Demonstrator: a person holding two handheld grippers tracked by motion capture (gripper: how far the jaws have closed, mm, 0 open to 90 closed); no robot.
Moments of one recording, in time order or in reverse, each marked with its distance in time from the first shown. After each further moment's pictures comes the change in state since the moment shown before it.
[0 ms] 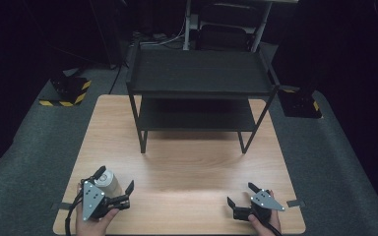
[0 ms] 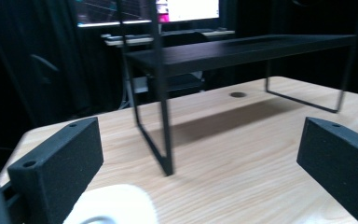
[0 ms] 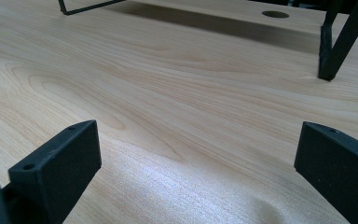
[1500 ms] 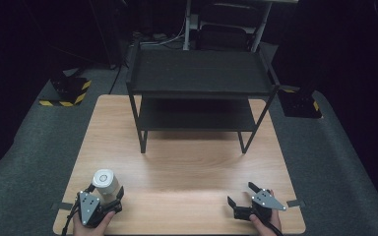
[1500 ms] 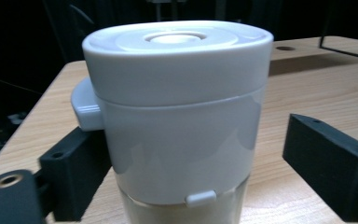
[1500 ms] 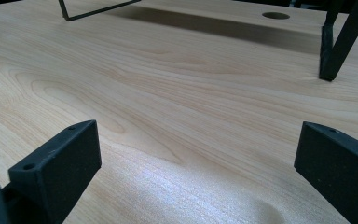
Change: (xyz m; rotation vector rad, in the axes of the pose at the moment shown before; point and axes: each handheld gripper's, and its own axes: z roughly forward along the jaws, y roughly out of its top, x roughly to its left) left arm -0.011 -0.049 -0.002 0.128 0.142 -0.059; right arm -0.004 -0.002 0.000 -0.011 0.011 0.020
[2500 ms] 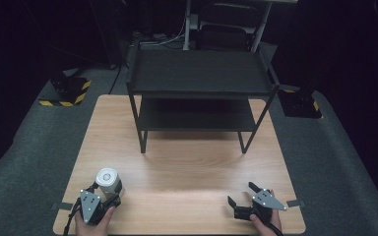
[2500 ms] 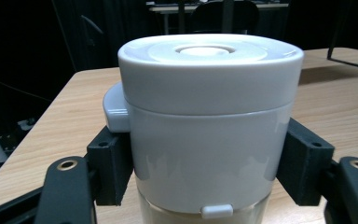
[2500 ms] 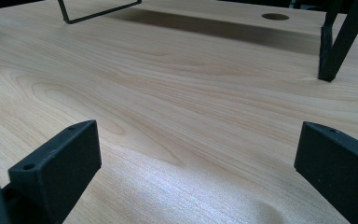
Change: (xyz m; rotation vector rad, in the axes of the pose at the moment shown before) left arm -0.002 -0.002 0.007 -0.044 -0.005 -0.015; right arm -0.002 -0.001 0.000 -0.008 0.002 0.008
